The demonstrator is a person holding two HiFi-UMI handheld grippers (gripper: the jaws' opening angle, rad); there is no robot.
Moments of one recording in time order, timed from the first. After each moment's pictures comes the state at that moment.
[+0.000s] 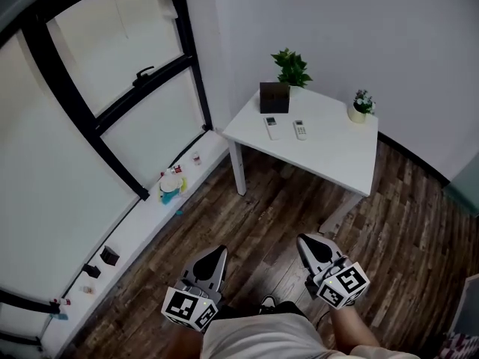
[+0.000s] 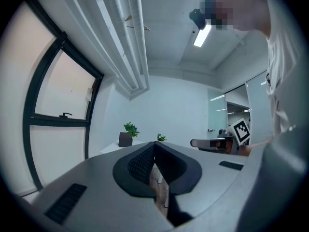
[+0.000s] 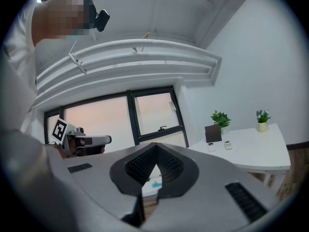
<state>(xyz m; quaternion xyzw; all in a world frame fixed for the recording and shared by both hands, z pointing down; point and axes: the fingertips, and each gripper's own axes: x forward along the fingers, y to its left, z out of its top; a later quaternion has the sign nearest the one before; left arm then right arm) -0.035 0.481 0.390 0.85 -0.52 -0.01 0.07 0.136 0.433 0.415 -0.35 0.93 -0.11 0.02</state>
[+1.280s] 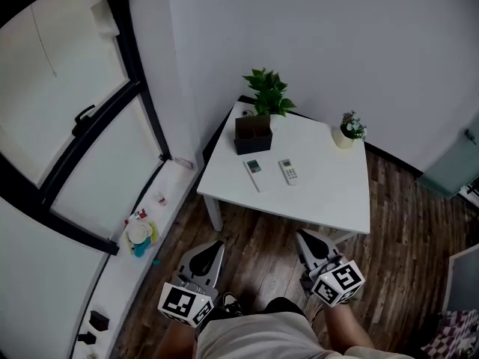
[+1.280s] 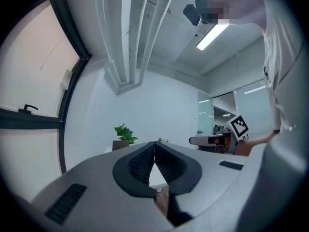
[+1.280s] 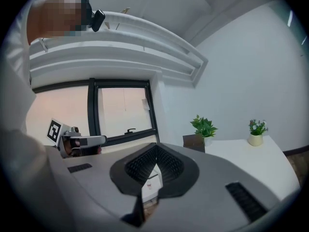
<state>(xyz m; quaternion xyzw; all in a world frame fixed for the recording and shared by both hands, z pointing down) -0.106 0.160 0.389 0.91 -0.40 -0.01 0.06 0.076 0.153 0.404 -0.49 0.87 -0.10 0.00</state>
